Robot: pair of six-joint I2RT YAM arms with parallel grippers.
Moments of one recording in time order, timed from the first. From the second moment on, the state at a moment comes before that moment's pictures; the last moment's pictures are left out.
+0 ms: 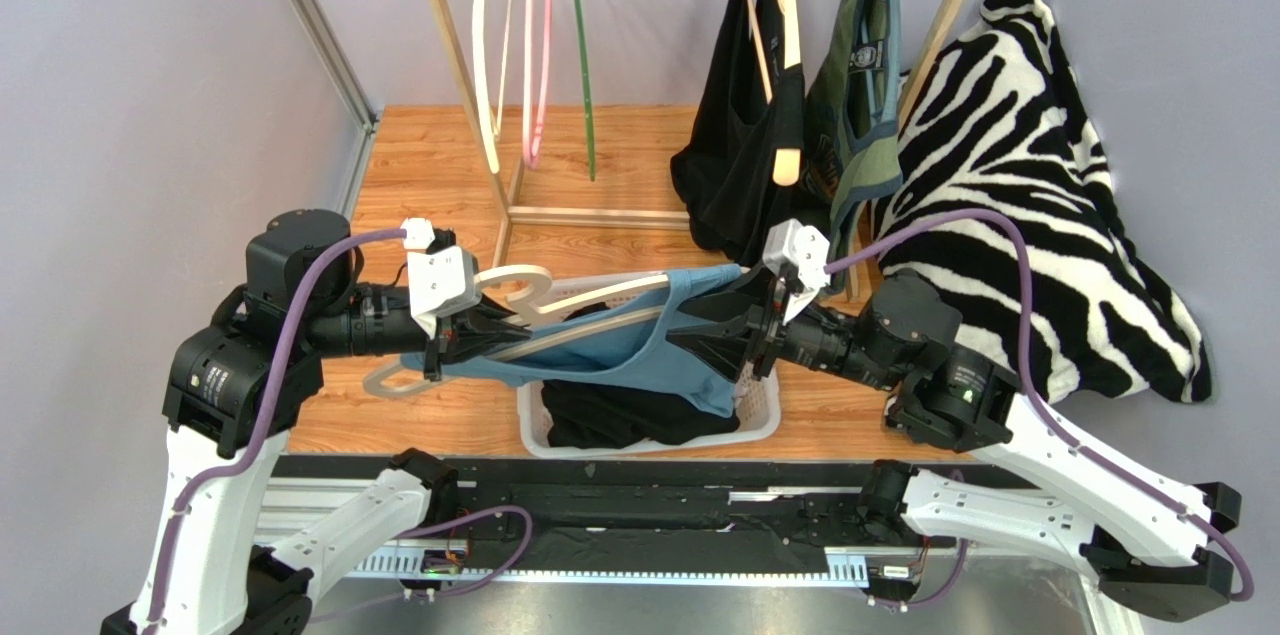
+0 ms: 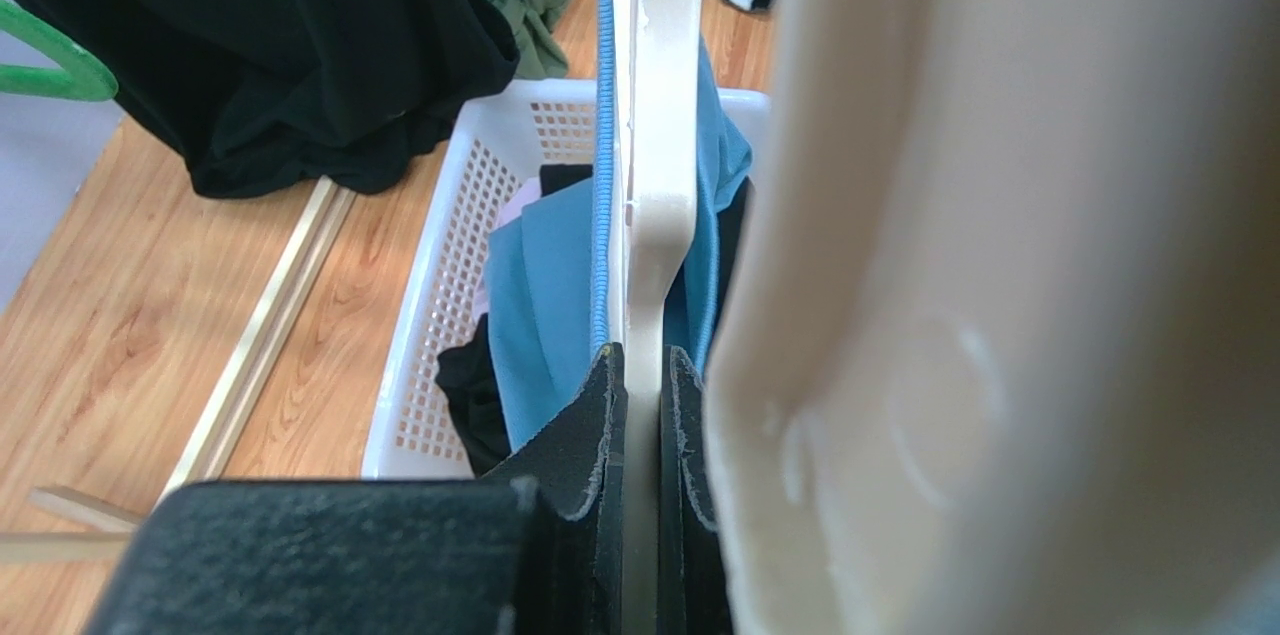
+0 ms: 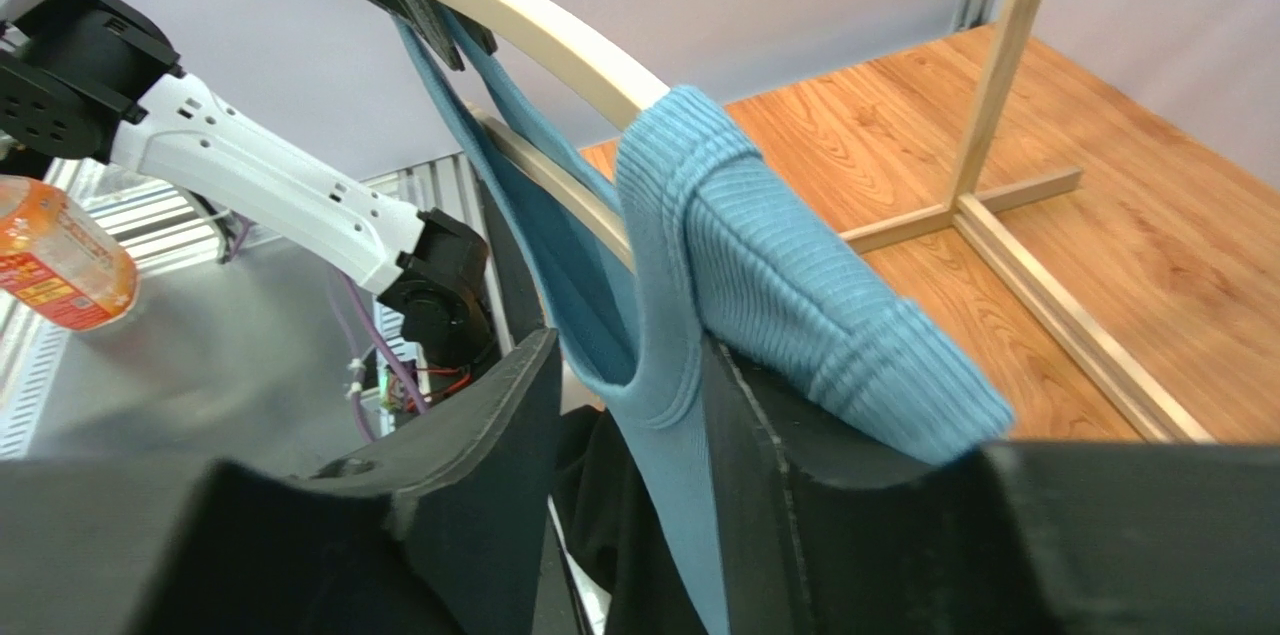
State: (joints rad) left arm -0.43 0.86 1.55 -1.17 0.84 0.47; right arm 1.06 0.78 1.01 -0.19 -0.18 0.13
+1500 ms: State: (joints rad) left arm -0.41 0.83 1.55 -1.17 0.85 0.46; right arm 1.00 0.68 1.04 -0.32 -0.09 0.27
